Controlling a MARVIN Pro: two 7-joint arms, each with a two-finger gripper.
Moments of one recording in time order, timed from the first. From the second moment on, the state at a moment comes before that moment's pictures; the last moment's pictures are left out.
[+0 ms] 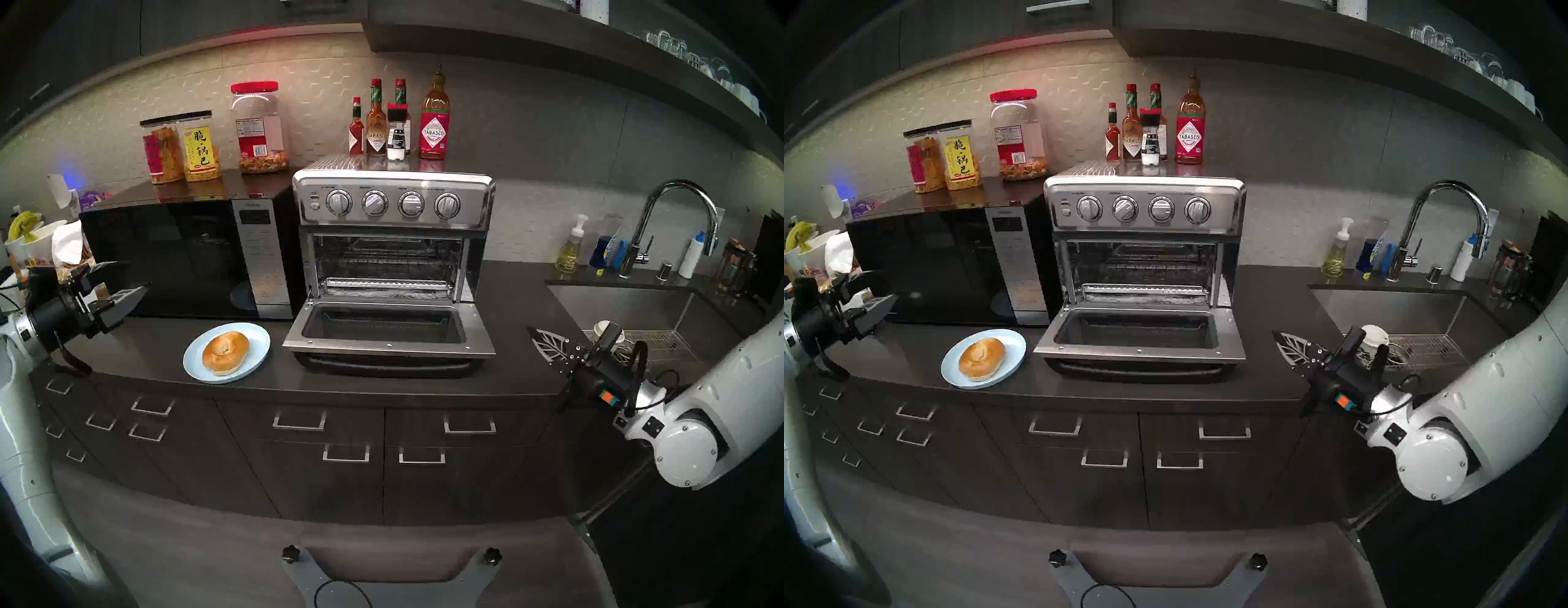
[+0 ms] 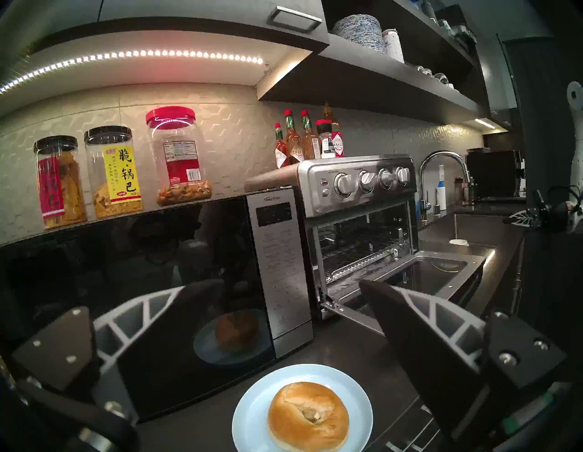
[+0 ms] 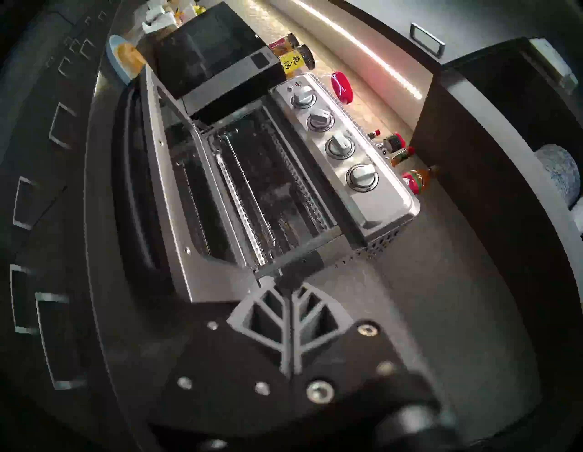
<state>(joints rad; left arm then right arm) 1.47 -1.06 -2.45 -1.69 -0.27 0.42 -1.37 0.77 -0.80 -1.79 -2.15 0.43 -0.42 -1.26</state>
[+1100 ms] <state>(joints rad) 1.46 -1.06 -2.45 -1.69 -0.27 0.42 -1.38 0.65 -0.55 -1.58 -1.92 0.59 -0.93 -0.90</state>
